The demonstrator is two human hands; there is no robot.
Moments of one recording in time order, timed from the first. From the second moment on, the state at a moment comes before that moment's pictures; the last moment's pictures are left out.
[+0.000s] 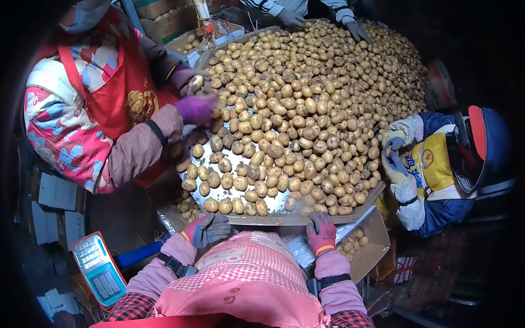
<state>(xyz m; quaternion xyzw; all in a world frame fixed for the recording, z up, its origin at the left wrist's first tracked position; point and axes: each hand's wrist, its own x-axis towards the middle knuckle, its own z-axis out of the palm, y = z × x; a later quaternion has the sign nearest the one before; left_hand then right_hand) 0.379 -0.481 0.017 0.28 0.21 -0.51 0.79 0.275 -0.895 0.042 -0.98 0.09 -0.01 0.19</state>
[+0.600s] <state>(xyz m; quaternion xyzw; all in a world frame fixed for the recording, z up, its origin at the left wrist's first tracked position) 0.402 -0.484 0.040 0.29 0.13 -0.53 0.78 0.286 -0.891 0.038 -0.98 0.10 -0.03 0.18</state>
